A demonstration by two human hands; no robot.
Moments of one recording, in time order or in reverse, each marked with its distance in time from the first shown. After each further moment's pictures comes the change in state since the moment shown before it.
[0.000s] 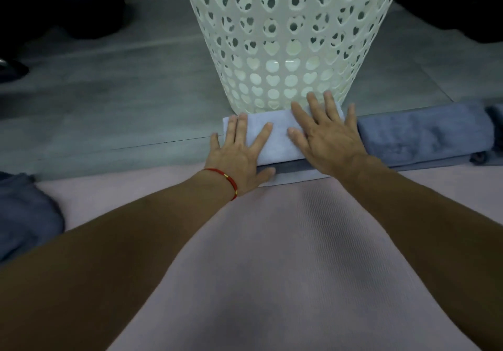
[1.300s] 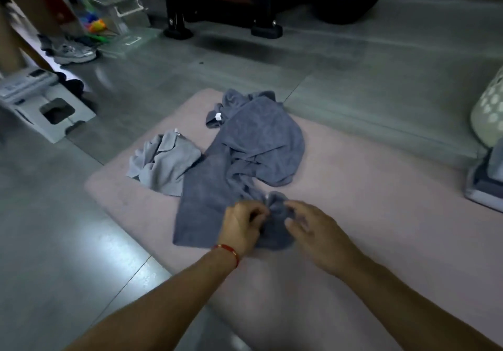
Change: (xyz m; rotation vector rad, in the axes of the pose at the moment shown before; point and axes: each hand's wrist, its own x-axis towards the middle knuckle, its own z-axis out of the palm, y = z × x) left_hand -0.480 -0.178 0.057 -0.742 0.431 -0.840; right_hand -0.238 -0.435 -0.032 0.846 -0.598 -0.471
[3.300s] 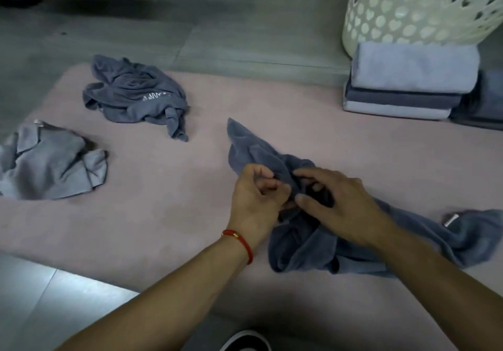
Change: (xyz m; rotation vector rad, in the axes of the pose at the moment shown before) left_hand -0.076 0.182 0.092 -0.798 -0.337 -0.364; right_hand -0.152 0.110 -0.090 -0.140 0.290 0.118
